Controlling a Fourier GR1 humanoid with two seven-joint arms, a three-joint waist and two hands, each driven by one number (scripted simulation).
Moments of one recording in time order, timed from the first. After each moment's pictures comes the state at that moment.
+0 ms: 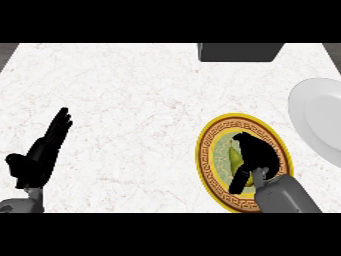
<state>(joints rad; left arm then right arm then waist) -0.05 0.29 -0.02 -1.34 0.10 0.01 -0.14 -0.26 -0.23 0.42 -1.42 0.63 0.32 0.95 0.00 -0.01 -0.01</state>
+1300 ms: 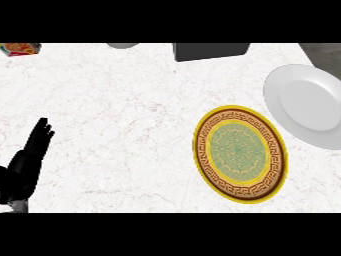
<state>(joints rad) 0.03 0.28 0.08 -1.36 0.11 0.02 -0.14 0.11 -0.80 -0.22 -1.39 0.48 -0.01 0.08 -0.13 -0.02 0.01</state>
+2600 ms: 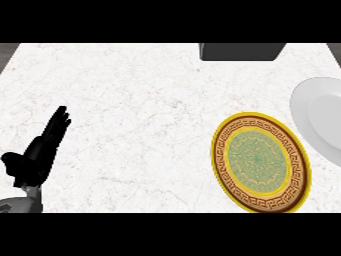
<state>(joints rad) -0.05 0.26 0.04 -1.35 0.06 -0.04 -0.13 -0.03 -0.98 -0.58 -0.99 0.25 0.06 -0.50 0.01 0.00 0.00</state>
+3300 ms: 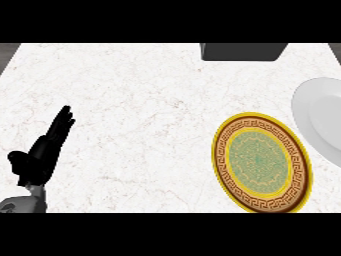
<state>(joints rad) -0.06 0.23 0.04 -1.36 0.03 -0.05 -0.11 -0.37 -0.78 -0.33 -0.87 0.42 -0.04 -0.35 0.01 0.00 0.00</state>
